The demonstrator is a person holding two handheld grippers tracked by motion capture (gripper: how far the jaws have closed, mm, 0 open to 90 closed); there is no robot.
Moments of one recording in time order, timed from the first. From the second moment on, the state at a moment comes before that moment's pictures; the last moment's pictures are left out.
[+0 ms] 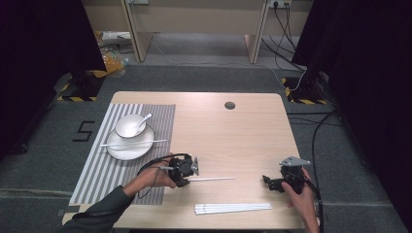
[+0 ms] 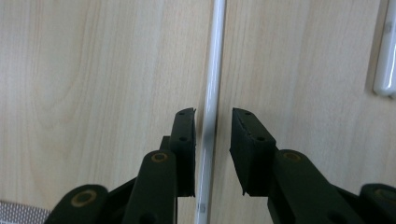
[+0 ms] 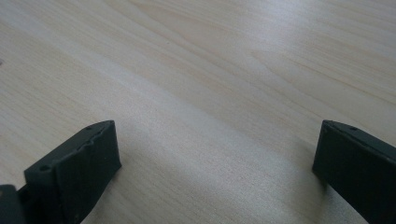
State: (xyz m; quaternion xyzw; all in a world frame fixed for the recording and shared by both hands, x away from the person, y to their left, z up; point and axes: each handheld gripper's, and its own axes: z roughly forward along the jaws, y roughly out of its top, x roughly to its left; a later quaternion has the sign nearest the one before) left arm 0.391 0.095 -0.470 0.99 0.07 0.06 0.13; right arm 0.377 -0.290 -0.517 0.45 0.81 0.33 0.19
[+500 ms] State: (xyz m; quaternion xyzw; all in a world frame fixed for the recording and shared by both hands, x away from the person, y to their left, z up) left arm 0.398 0.070 -0.475 0.99 0.06 0.05 0.12; right arm 0.377 -0.290 -0.517 0.45 0.81 0.33 0.19
